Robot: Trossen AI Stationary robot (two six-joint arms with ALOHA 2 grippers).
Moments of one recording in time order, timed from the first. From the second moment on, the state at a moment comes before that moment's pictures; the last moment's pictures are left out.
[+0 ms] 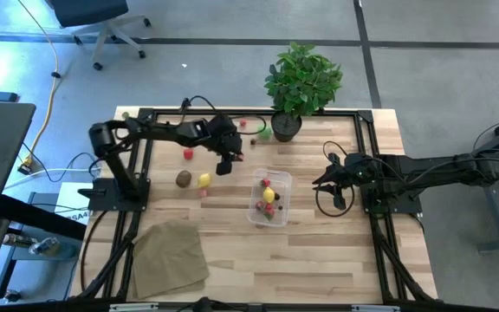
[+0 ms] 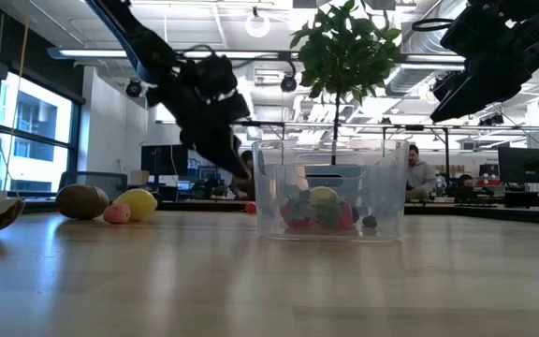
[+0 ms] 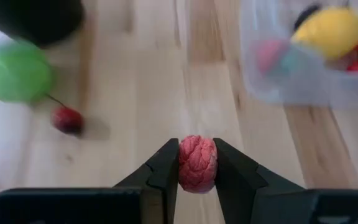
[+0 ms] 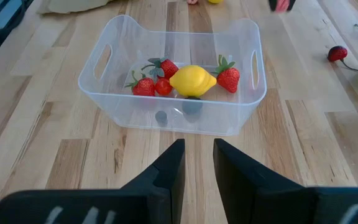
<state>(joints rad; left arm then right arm) 0.58 1.73 0.95 -0.12 0.36 0.44 -0.03 0.67 0.43 -0.38 -0.06 0.02</state>
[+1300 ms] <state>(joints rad) 0.16 1.99 1.44 -0.35 0.18 0.38 -0.03 0.67 0.43 -0.38 -0.06 0.02</state>
